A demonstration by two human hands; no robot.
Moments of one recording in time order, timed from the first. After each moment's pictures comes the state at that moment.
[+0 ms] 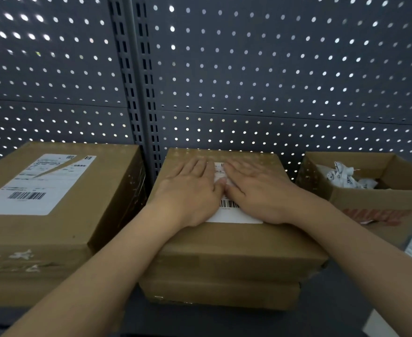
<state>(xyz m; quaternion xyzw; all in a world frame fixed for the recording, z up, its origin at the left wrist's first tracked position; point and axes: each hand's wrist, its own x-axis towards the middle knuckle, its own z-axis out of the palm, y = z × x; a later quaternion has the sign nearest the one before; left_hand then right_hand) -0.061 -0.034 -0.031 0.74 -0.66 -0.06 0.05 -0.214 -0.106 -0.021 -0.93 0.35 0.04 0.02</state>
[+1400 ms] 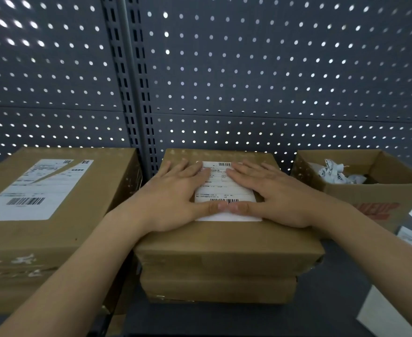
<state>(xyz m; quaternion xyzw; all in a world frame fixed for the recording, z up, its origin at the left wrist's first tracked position) -0.032 -0.006 -0.020 0.67 -0.74 -0.07 0.05 -0.250 -0.096 -0.008 -0.94 0.32 0.04 0.09</state>
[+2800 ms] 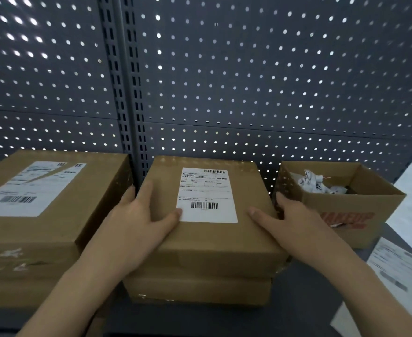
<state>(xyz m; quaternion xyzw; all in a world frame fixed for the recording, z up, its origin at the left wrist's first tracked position) -0.059 0.059 -0.023 0.81 -0.51 -0.12 0.26 -0.298 -0.045 -0.015 -0.77 0.58 -0.13 0.24</state>
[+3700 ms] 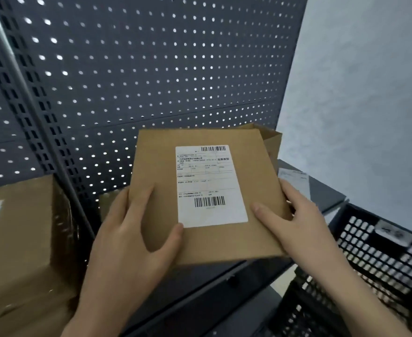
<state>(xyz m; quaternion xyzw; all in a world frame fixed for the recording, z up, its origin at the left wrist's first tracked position) -0.069 0.114 -0.035 0.61 -0.69 -0.10 0.38 -0.325 0.114 -0.036 -0.58 0.59 -0.50 0.26</state>
